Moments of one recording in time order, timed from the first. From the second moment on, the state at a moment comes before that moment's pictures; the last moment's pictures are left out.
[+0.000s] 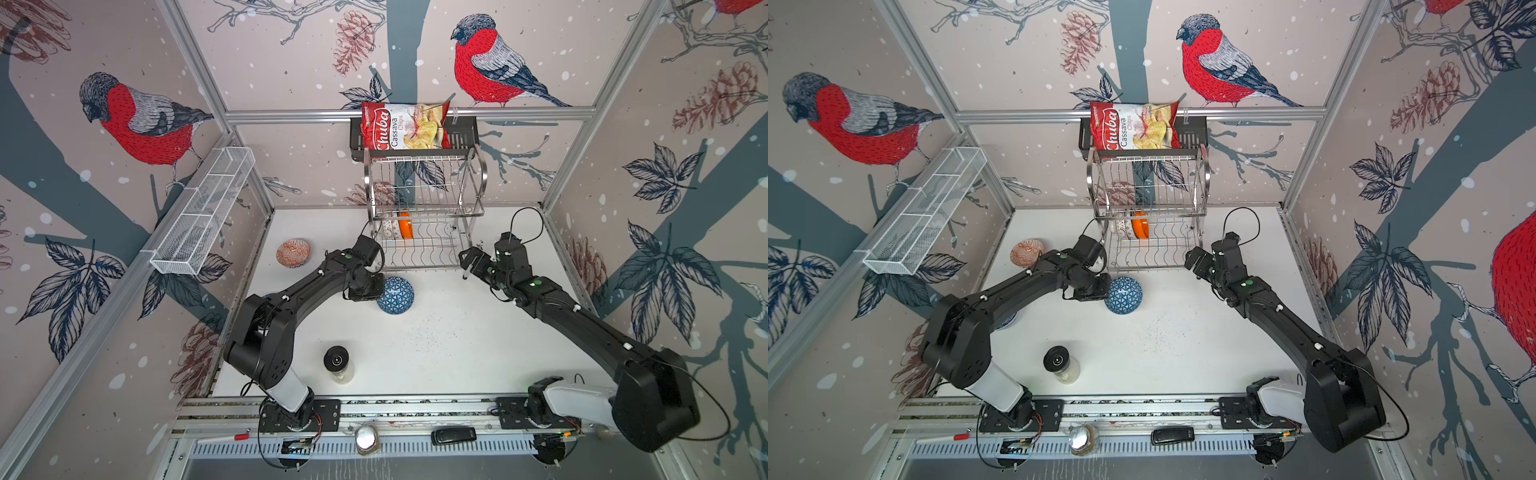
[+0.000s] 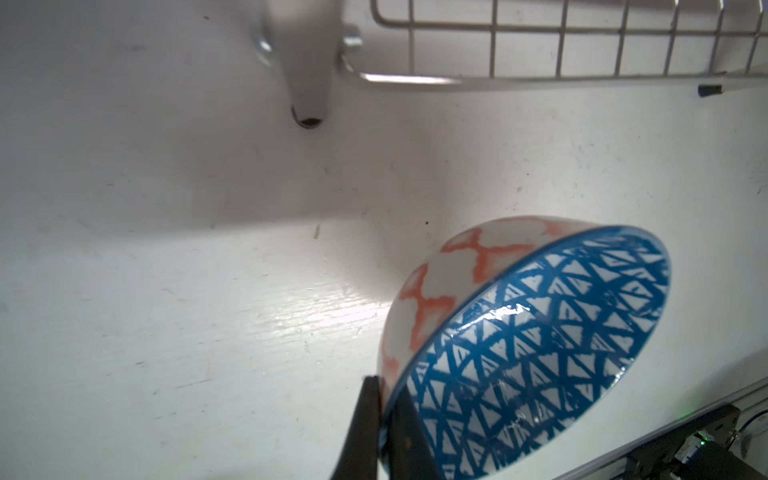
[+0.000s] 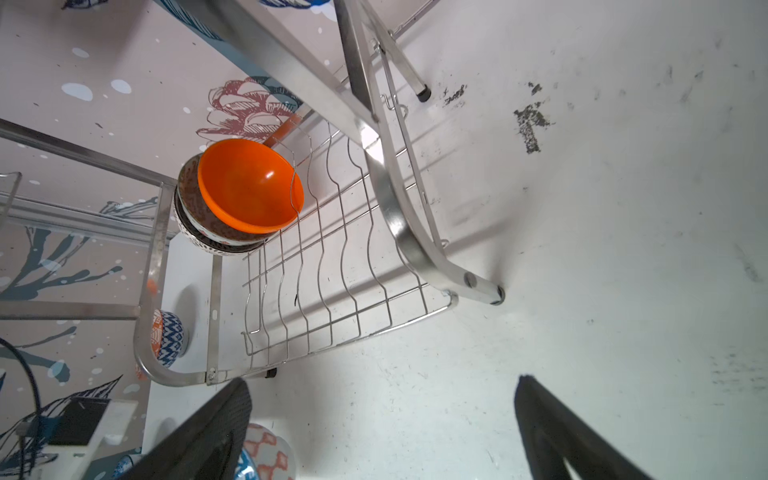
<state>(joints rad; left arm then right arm) -0.52 1.63 1.17 -0.79 0.21 -0.50 0.42 1.24 0.82 -0.20 0.00 0.78</state>
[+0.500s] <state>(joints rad) -0.73 1.80 1.24 -0.71 0.22 -0.59 0.37 1.23 0.79 -0.28 0.03 0.78</state>
